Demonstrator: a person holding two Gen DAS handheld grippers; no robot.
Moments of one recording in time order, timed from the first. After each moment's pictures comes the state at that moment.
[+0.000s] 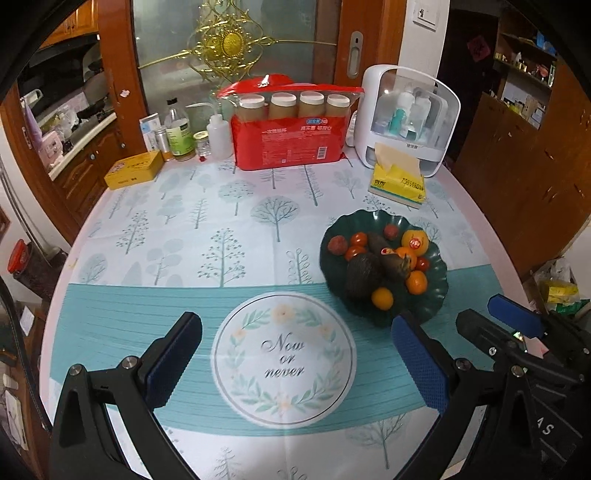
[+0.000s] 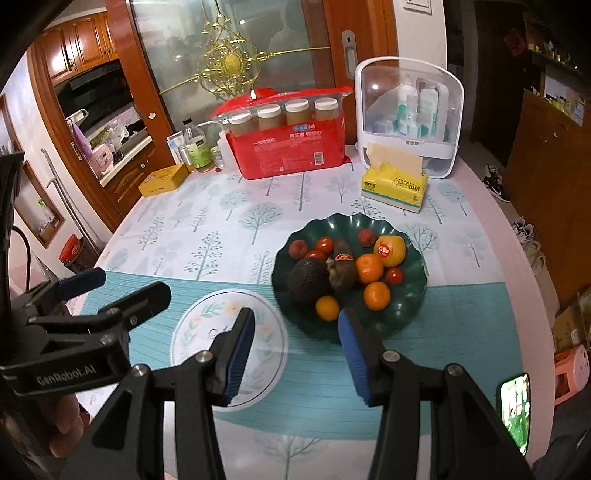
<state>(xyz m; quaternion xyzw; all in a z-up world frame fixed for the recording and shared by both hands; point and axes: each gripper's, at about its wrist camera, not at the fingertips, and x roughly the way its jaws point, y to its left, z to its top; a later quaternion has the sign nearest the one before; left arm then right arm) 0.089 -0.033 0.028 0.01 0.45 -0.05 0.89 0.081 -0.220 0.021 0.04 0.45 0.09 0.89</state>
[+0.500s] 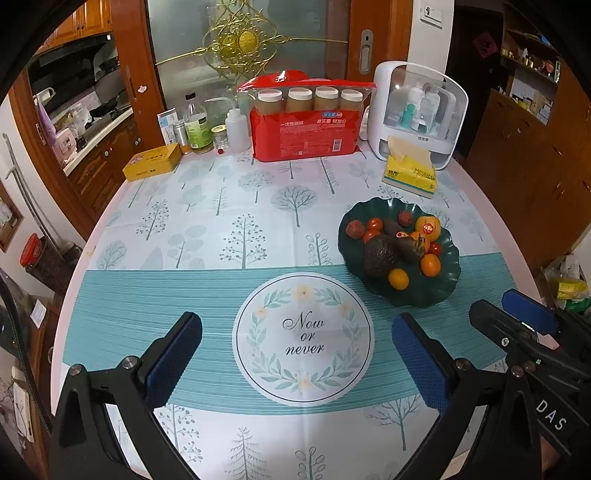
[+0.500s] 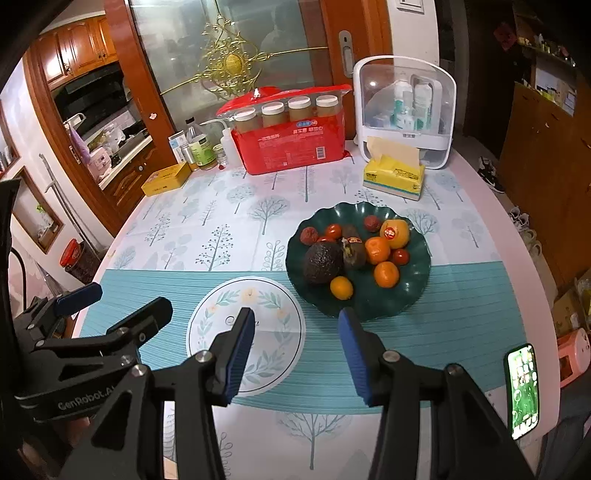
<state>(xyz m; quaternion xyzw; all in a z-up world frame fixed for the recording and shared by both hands) 0.063 -0.021 0.025 0.02 0.46 -0.02 0.89 0.055 -0.203 0.022 0.04 0.45 0.06 0.89</state>
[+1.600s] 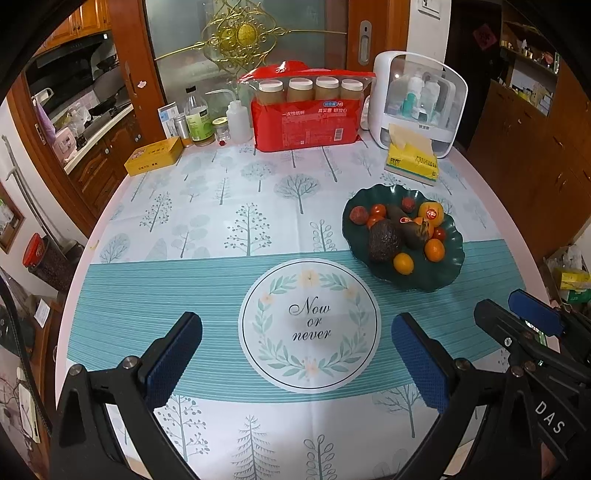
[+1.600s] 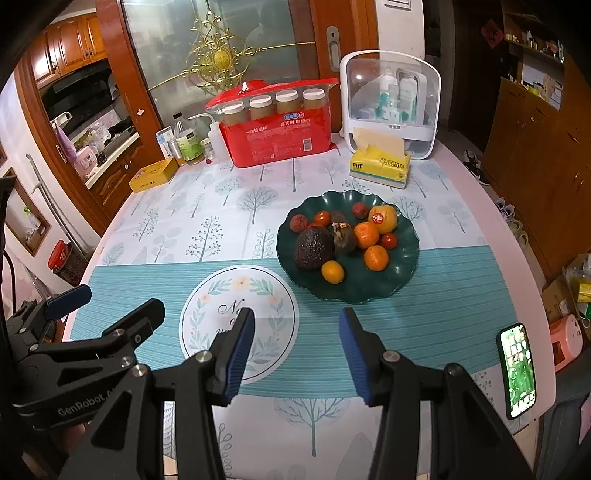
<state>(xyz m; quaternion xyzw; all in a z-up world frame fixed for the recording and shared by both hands) 0.054 -0.016 0.017 0.03 0.47 -0.02 0.88 0.041 -0.196 0.016 0.04 0.46 0.04 0.88</state>
